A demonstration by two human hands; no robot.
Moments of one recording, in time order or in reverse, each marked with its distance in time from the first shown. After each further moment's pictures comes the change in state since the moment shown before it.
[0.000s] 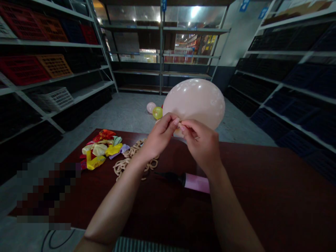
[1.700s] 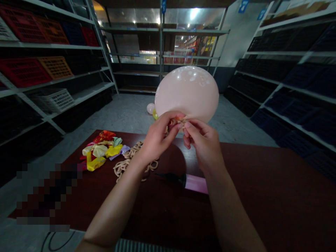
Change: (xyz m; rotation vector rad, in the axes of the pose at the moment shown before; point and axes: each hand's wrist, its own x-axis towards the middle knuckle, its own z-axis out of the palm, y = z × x) left_hand -0.005 0.014 -0.007 0.331 0.080 0.243; right_hand 0.003 -0.010 0.008 0.762 -0.003 0.496
